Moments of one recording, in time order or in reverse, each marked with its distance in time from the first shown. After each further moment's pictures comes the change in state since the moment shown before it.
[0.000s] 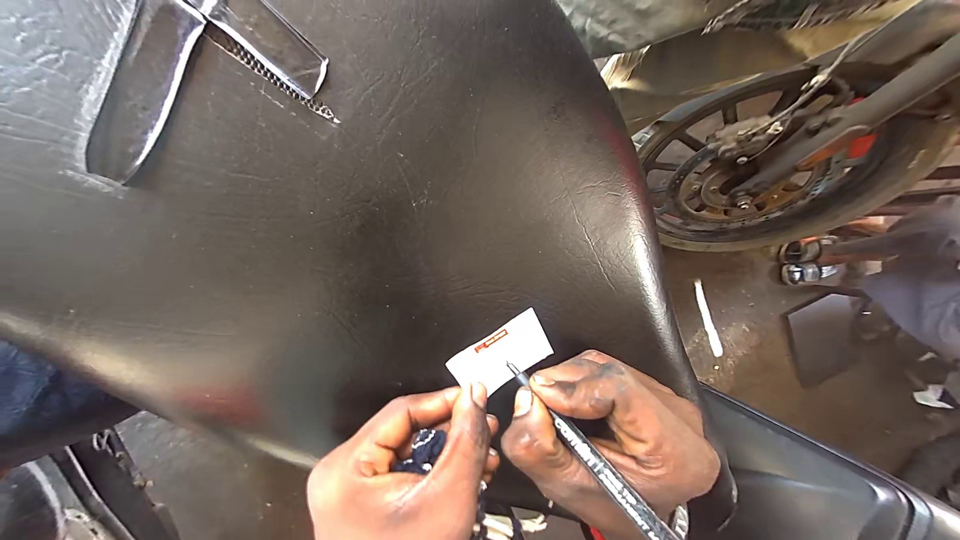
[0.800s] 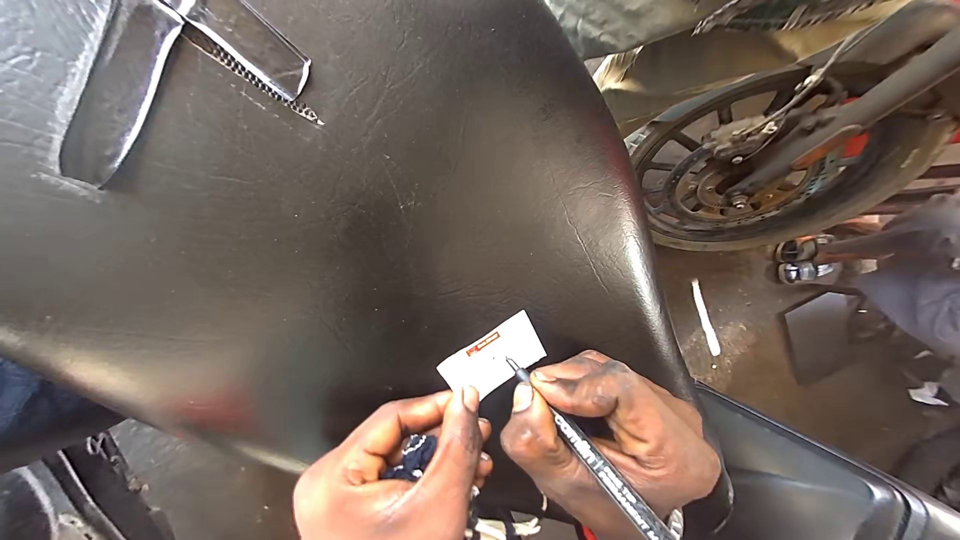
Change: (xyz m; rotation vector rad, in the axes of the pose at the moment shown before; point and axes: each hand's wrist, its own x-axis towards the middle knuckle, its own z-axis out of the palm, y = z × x) left_hand -0.001 0.001 0.001 -0.008 0.000 -0.009; right_hand 0.000 0.000 0.001 -0.015 0.051 0.021
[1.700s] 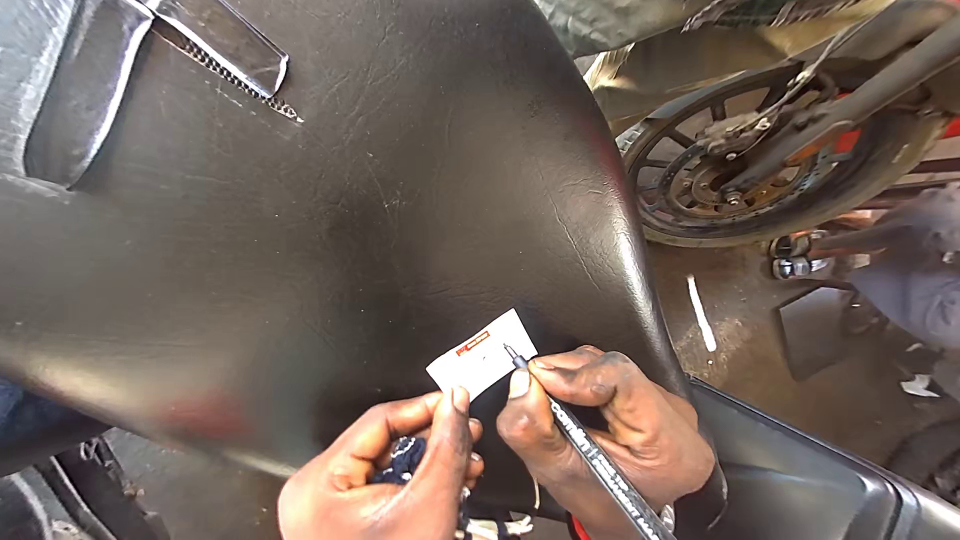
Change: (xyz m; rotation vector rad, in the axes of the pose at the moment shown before) left_hand -0.001 0.001 0.000 0.000 -0.005 -0.014; right_hand 0.001 0.000 0.000 0.001 0.024 0.022
